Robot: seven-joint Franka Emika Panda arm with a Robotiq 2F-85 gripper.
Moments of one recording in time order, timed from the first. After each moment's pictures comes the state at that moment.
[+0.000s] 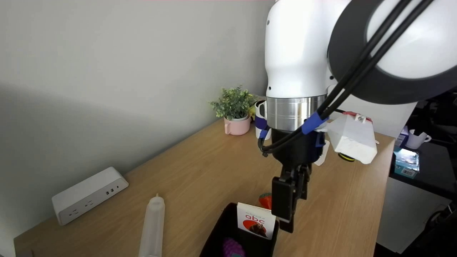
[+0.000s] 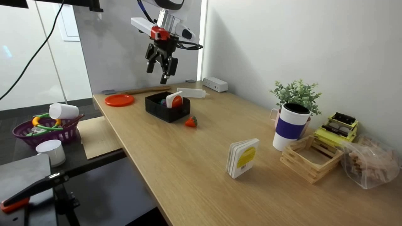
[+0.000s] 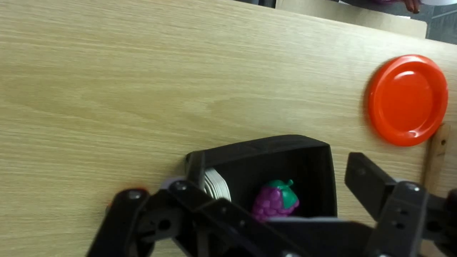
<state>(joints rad) 0.19 0.43 0.24 -1.85 0.19 2.15 0.17</state>
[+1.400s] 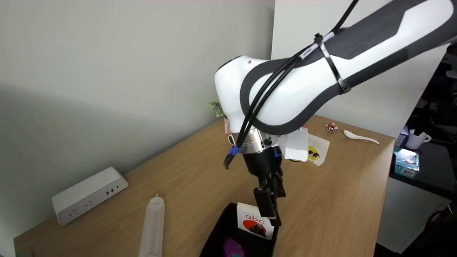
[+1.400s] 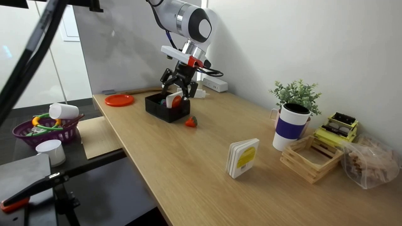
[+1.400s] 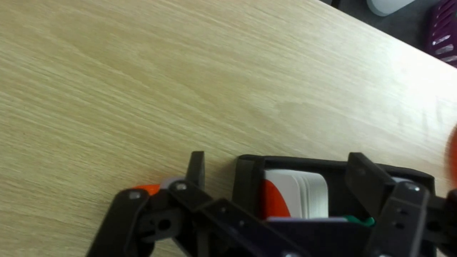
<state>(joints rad) 0.21 0.83 0.17 -1.37 0.06 1.80 -0.06</state>
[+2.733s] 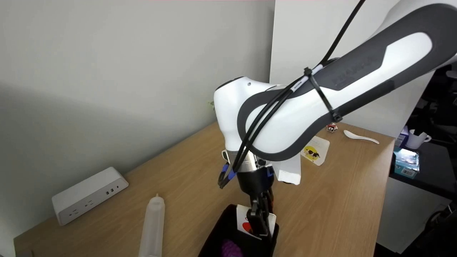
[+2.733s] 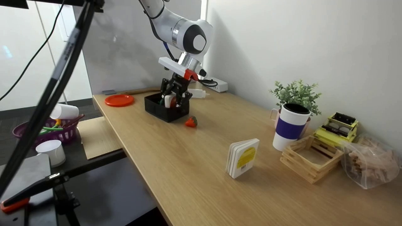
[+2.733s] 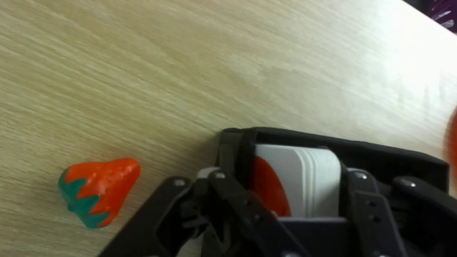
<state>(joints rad) 0.21 0.90 0.21 -1.37 0.09 1.93 -0.10</state>
